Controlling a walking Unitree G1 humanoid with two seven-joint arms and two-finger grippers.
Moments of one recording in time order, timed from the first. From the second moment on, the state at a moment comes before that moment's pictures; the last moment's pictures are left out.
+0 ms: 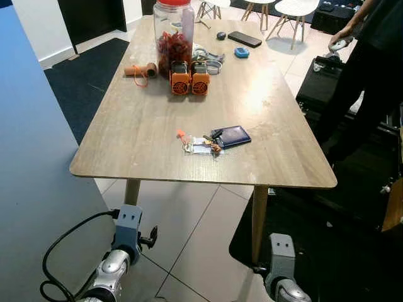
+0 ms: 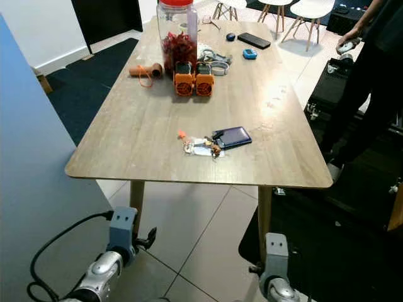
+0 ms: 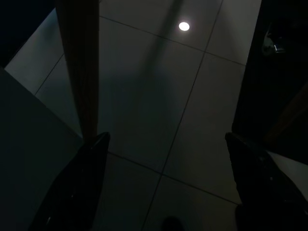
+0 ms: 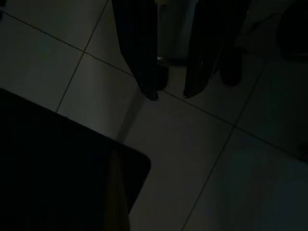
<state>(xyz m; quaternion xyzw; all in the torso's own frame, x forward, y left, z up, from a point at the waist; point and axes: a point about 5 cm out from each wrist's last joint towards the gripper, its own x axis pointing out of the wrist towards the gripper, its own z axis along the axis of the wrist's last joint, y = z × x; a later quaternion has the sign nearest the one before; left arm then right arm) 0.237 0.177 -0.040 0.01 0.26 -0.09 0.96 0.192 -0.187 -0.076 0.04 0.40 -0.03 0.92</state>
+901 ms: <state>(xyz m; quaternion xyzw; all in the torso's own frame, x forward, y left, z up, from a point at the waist) 0.233 0.179 -0.042 0.00 0.27 -0.08 0.96 0.192 -0.173 -0.078 -0.02 0.41 0.03 0.91</state>
